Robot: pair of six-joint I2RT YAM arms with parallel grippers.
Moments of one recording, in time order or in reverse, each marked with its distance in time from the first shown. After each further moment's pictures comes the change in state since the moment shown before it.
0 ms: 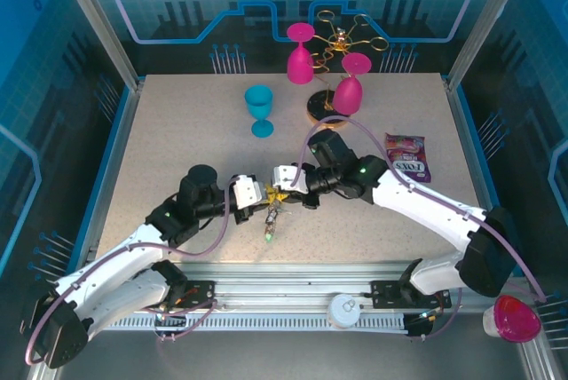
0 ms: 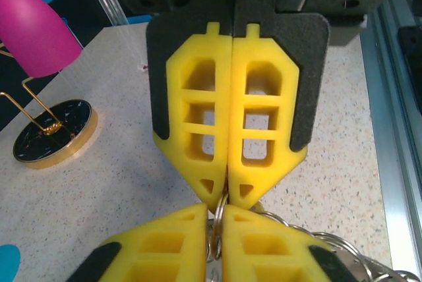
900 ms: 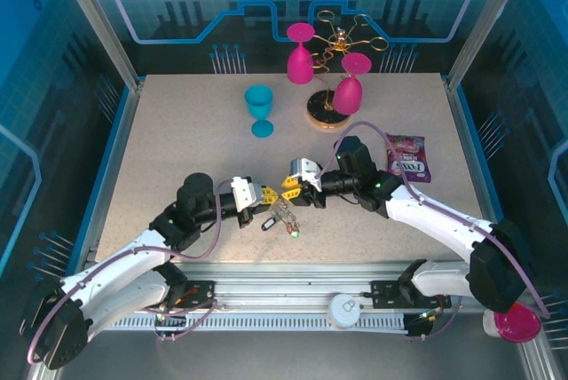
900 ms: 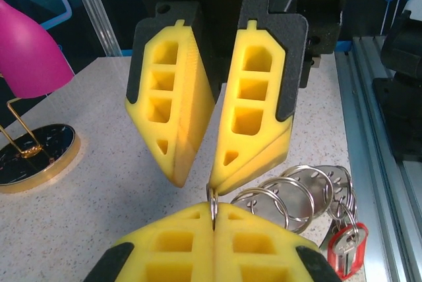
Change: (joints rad) left arm -0.002 -0.014 -0.130 0.288 0.072 -0.177; right arm -0.124 -0.127 -0.314 0.491 -0.241 0.288
